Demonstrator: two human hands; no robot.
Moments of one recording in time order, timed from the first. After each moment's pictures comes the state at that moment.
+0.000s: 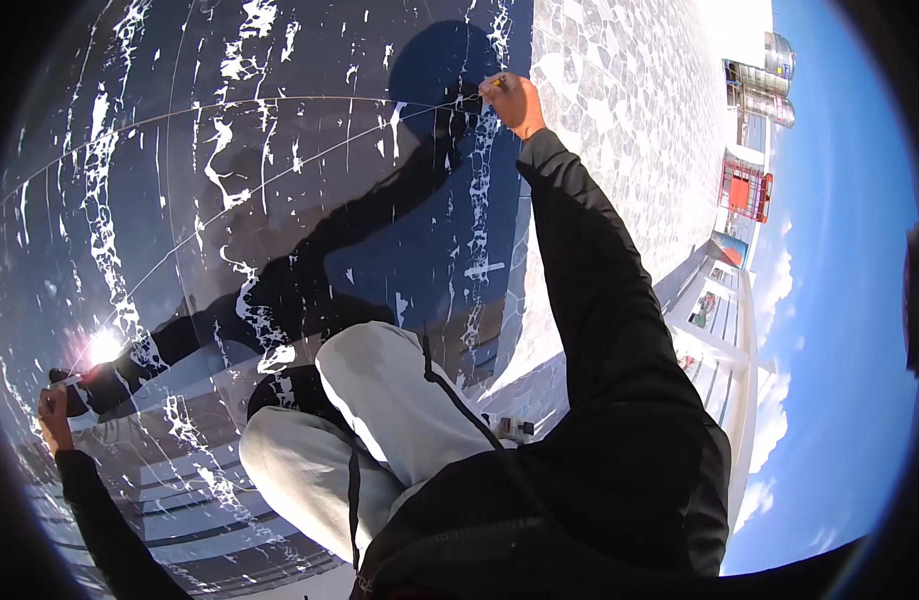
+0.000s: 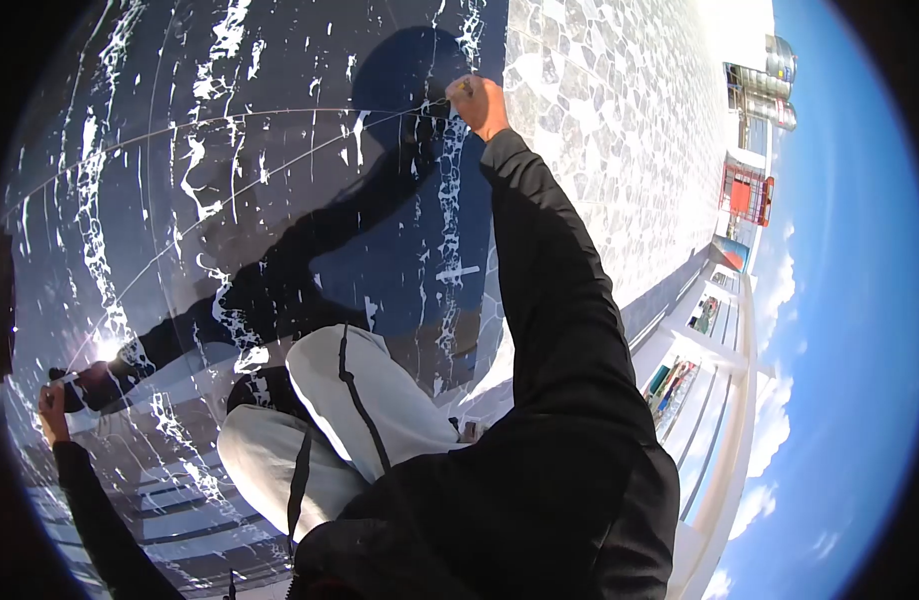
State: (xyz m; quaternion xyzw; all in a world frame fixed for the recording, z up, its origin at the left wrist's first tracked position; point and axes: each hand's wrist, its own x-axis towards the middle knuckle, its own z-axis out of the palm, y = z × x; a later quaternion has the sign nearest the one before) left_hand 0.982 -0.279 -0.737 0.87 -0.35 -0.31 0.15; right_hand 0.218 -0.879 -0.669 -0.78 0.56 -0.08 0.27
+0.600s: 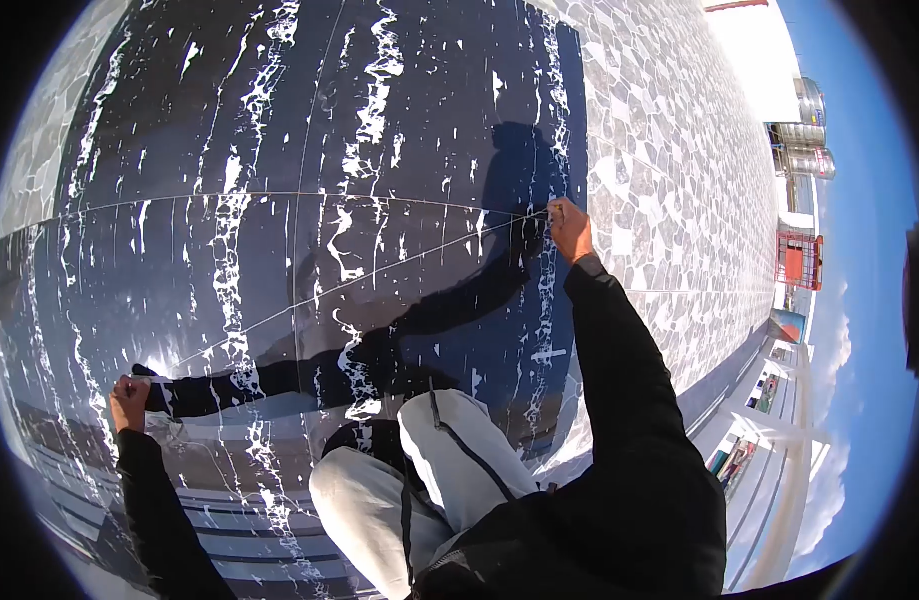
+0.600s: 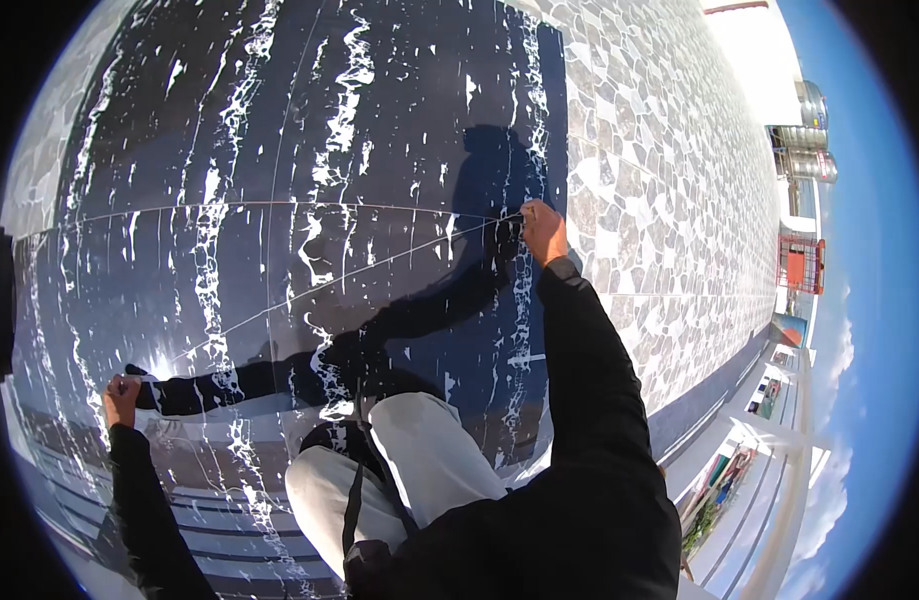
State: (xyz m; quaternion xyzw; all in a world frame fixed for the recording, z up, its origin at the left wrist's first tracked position) left_hand 0.924 -0.324 -0.685 0.89 -0.33 -0.26 0.18; right_hand 0.245 -0.822 -0.637 -0.83 0.53 -0.14 0.11
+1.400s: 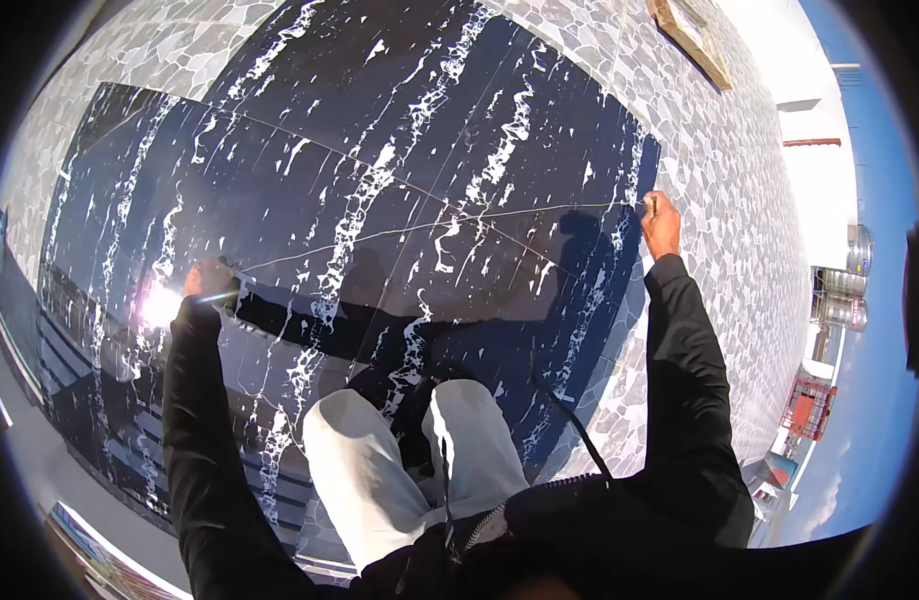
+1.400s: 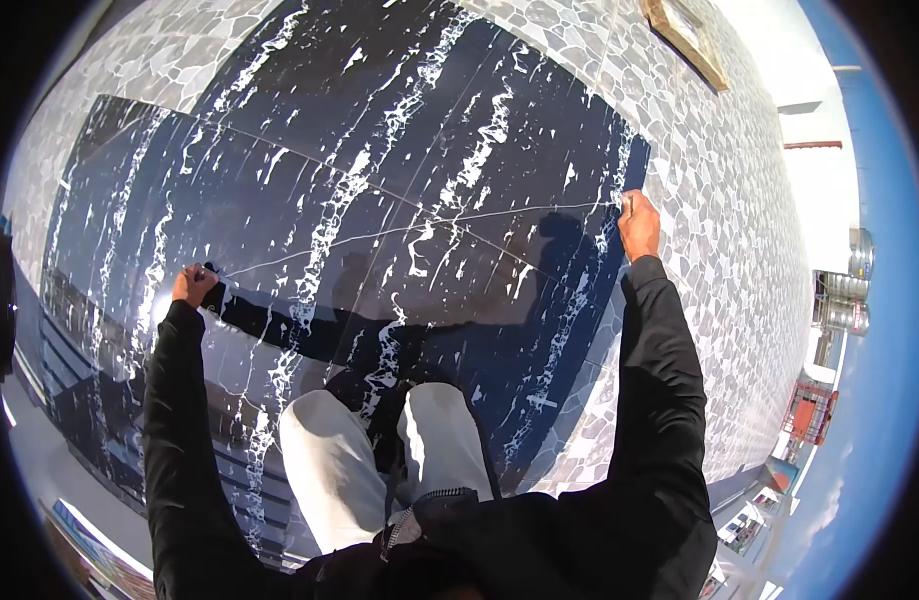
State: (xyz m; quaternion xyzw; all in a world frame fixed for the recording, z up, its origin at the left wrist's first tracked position) left_hand 0.907 -0.340 -0.660 0.89 -0.39 -0.21 0.11; right_hand 0.372 -0.904 -0.472 -0.90 0.41 -0.16 -0.01
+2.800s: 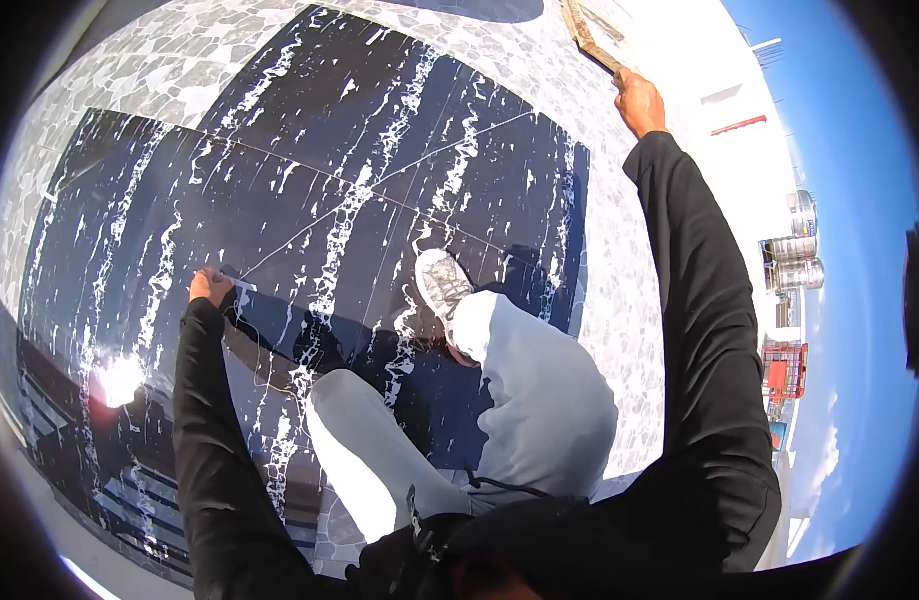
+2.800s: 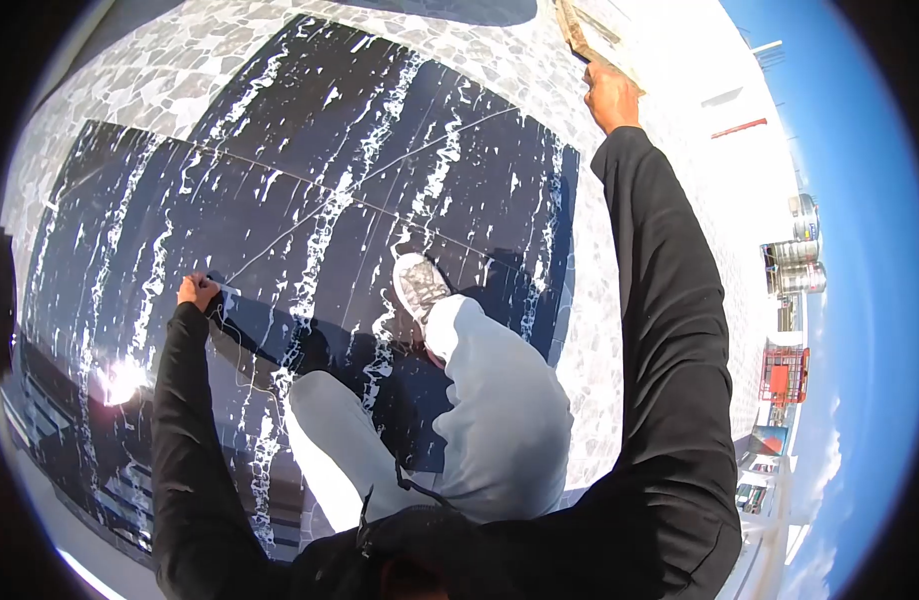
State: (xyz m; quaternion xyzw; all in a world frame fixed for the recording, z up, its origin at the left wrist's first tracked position) left_hand 0.915 -0.324 -0.678 0.89 -0.31 -0.22 0.25; right_hand 0.524 -0.875 -0.250 -0.91 0.31 -0.15 -0.23
